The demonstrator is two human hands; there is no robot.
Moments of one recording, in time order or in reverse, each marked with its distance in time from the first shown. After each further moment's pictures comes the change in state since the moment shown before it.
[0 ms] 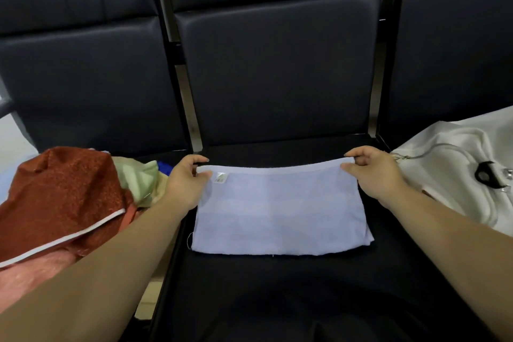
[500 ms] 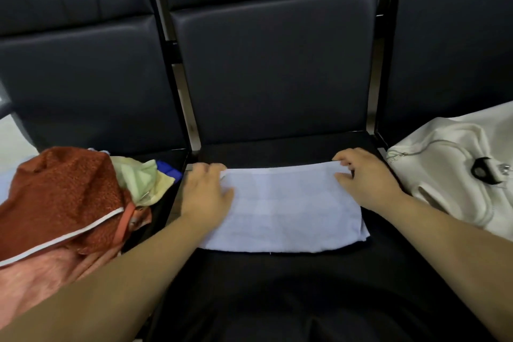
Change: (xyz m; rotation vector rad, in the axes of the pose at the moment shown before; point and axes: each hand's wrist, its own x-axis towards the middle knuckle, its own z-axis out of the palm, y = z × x) left_hand -0.048 0.014 0.028 0.593 -0.031 0.265; right_hand -0.015 0.006 0.003 -0.470 -0.076 -0.392
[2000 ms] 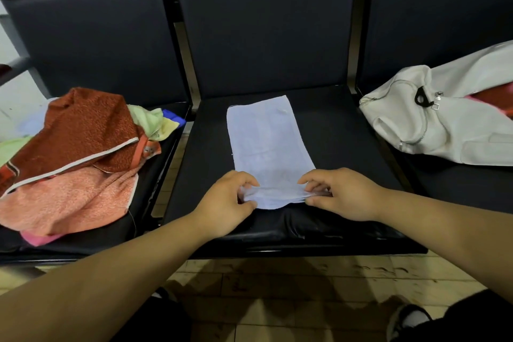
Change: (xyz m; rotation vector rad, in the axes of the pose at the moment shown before) left_hand -0.179 0.031 -0.008 -0.353 -0.350 0.188; right_hand -0.171 -0.043 -0.028 0.087 -0.575 -0.152
